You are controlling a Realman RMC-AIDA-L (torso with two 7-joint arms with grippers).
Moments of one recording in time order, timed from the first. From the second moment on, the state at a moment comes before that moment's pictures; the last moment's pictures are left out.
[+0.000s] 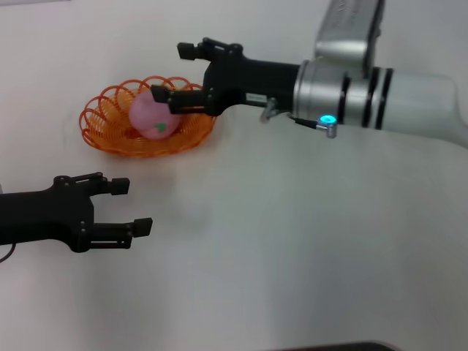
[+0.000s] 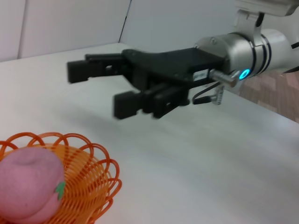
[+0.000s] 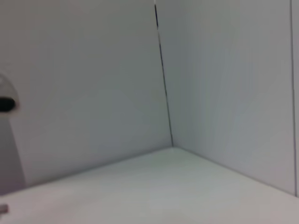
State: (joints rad) left arm -0.33 -2.16 0.74 0.94 2.16 1.72 -1.50; right arm 0.87 2.11 -1.17 -0.02 -1.20 -1.18 0.86
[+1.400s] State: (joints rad) left arm -0.33 -2.16 0.69 0.94 2.15 1.73 -1.49; right arm 0.43 2.08 -1.04 -1.15 -2.01 -1.64 1.72
